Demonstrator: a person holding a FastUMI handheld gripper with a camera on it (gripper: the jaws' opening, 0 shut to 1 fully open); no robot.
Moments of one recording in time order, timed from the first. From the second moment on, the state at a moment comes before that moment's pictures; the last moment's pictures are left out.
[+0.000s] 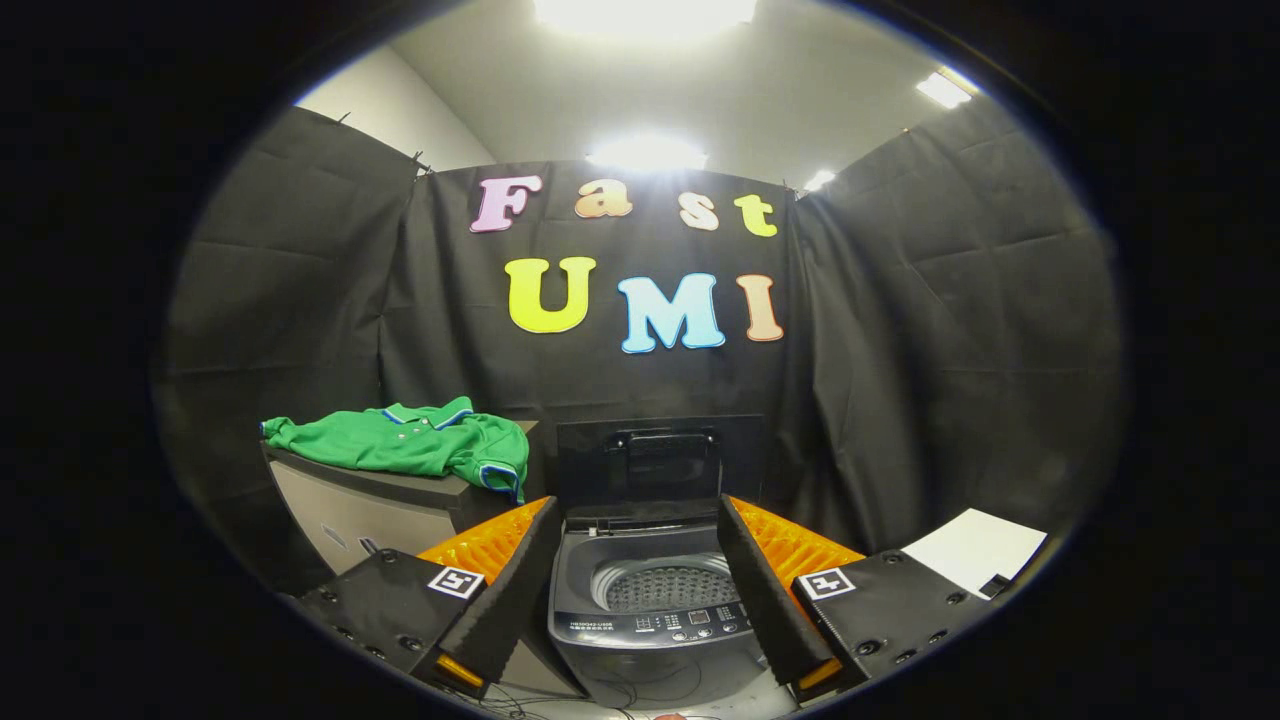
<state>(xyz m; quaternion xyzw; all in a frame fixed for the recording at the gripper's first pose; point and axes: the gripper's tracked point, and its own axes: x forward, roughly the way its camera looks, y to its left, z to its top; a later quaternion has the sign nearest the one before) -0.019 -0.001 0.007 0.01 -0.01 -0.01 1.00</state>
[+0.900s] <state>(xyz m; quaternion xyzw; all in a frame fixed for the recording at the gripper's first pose) 0.018 0.077 0.066 0.02 0.01 0.06 1.00</state>
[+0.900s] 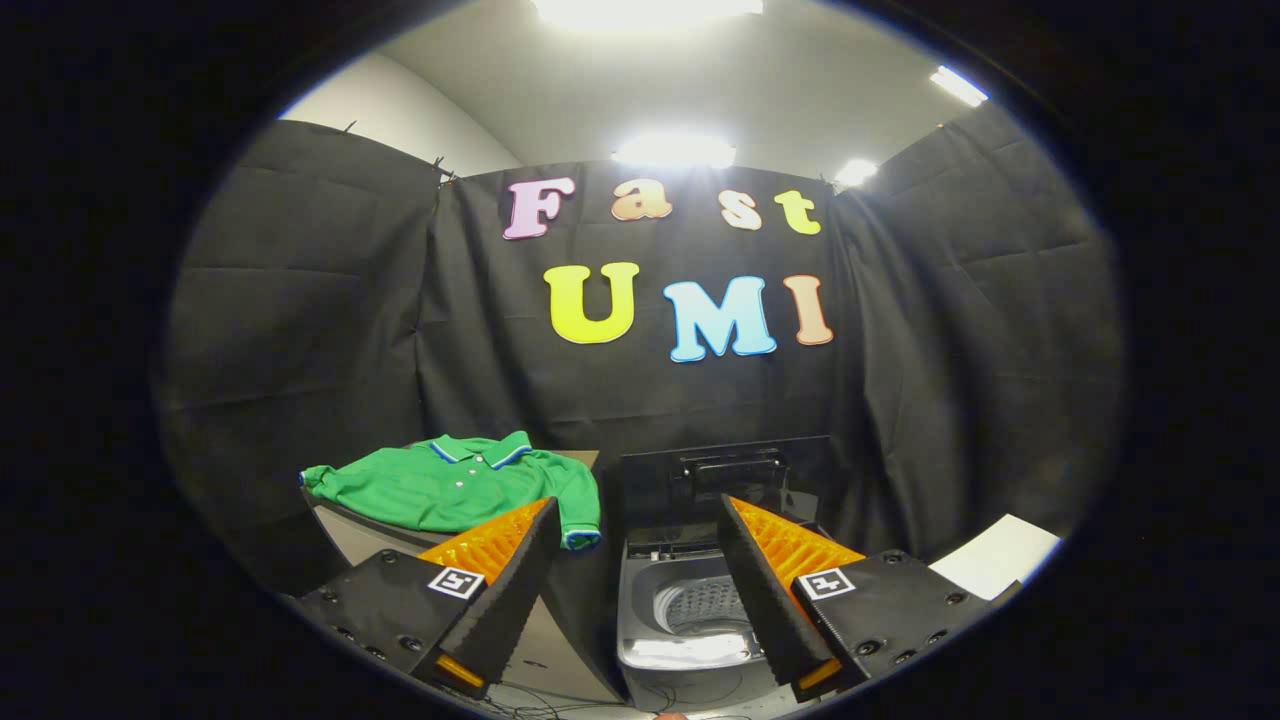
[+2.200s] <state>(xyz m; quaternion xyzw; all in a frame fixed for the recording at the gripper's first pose) 0.167 0.285 0.061 0.01 0.17 0.23 0.96</state>
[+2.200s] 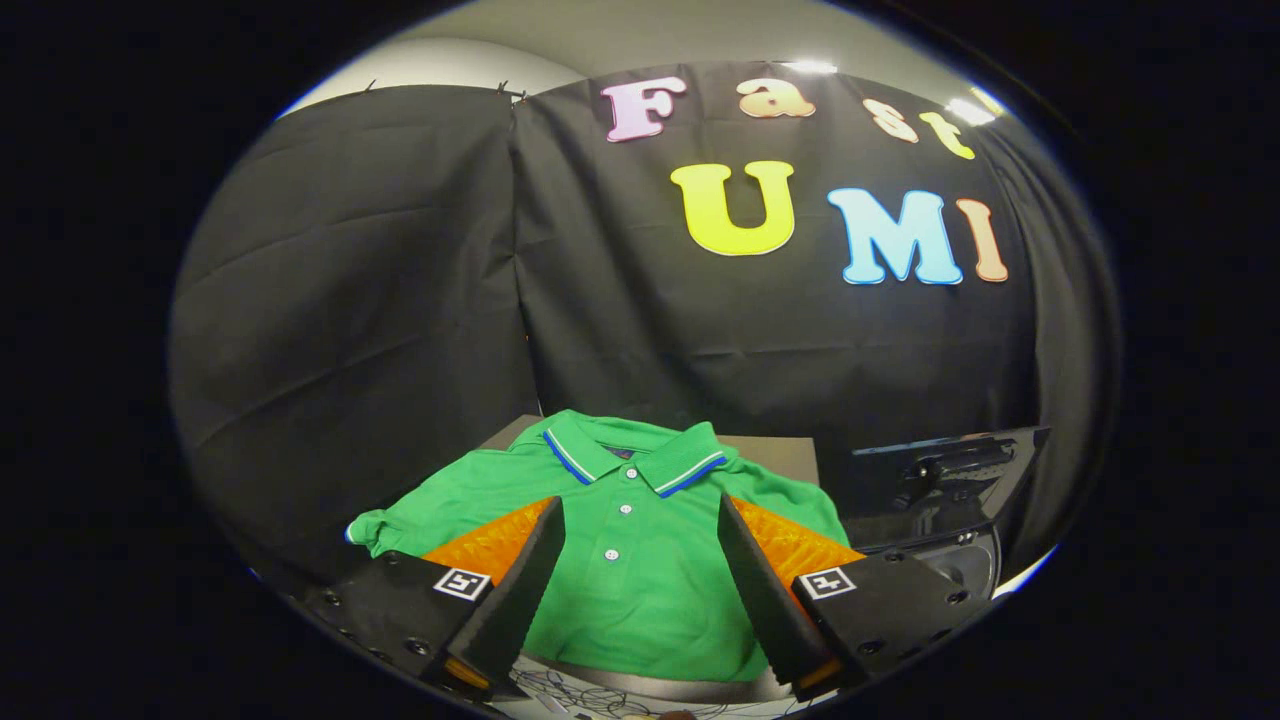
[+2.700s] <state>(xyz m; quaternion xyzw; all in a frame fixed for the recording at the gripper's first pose) 0.193 0.317 0.019 -0.03 0.26 0.24 0.93</state>
